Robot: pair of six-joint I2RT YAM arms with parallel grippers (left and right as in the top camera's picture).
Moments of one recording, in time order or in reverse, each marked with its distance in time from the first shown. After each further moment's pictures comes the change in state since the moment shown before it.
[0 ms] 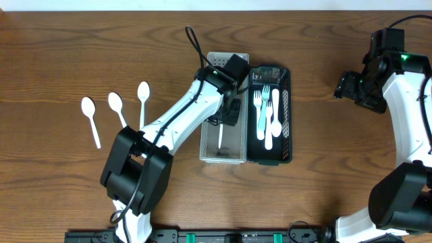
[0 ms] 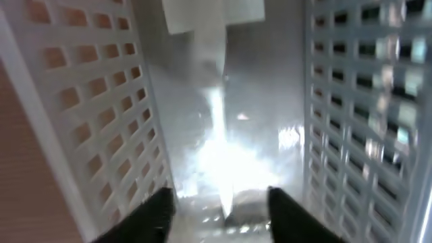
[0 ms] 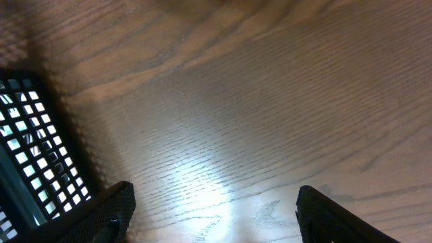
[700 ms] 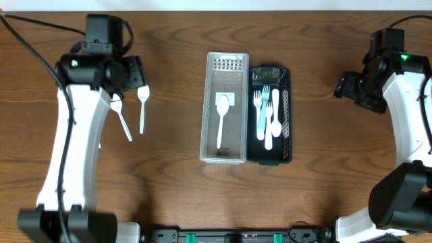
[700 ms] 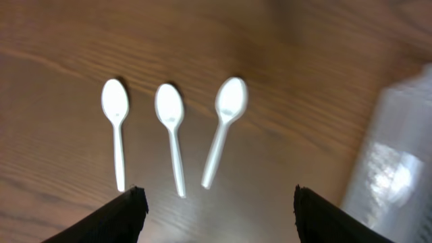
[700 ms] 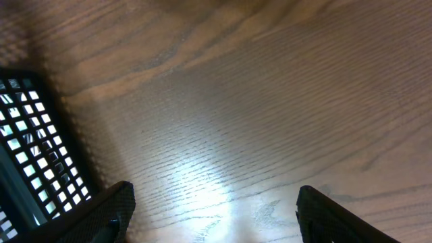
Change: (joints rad) left arm 0.578 -0.354 0.050 -0.065 -0.153 0.092; right arm 0.000 0.000 0.000 0.000 0.000 0.000
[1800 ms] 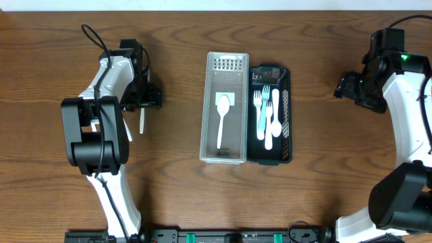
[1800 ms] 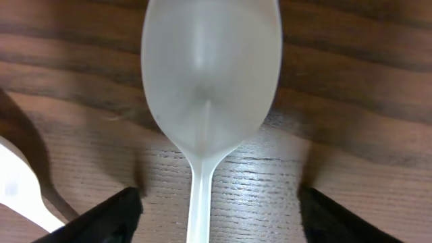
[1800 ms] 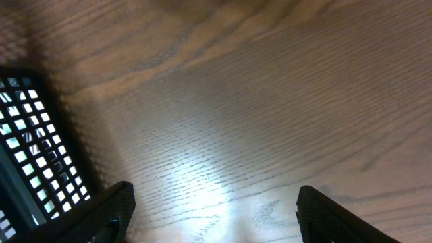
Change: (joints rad) left arm 0.050 0.568 -0.023 0.103 0.159 0.233; right arm 0.000 0.000 0.000 0.000 0.000 -0.008
